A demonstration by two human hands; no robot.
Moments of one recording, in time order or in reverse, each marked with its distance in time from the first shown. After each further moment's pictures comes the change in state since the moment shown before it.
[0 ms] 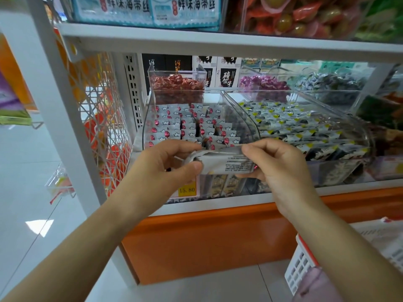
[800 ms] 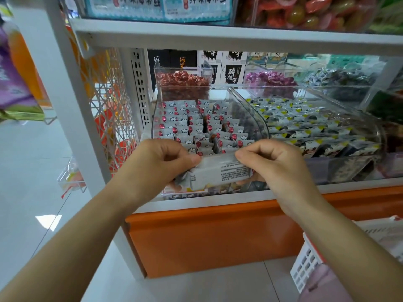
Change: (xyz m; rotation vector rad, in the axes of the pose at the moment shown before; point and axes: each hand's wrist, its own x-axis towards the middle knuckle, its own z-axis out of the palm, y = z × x) left_hand 0.005 -0.003 -0.016 0.075 -0.044 -0.034; right_hand -0.005 -0.001 0.008 -0.172 -0.151 -0.083
